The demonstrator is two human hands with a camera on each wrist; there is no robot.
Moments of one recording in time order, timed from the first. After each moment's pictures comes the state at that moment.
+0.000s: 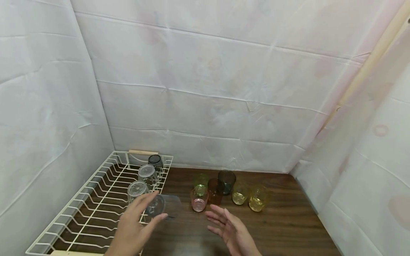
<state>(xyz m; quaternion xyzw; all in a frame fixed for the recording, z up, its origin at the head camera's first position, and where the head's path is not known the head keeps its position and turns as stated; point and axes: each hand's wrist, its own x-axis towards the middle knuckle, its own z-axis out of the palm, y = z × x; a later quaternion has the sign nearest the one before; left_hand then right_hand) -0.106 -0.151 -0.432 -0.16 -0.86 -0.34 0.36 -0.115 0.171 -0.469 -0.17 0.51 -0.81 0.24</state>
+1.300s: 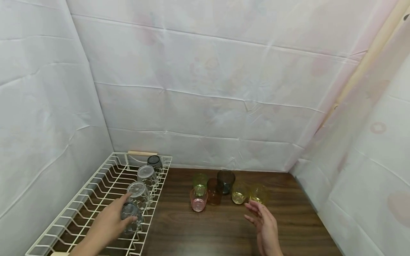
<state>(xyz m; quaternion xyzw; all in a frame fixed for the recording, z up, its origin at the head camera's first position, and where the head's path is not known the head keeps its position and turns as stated) -0.145 -0.239 -0.456 -0.06 -0.97 -0.21 0.11 -0.121 0.235 -0.495 0.02 0.64 -0.77 -0.09</state>
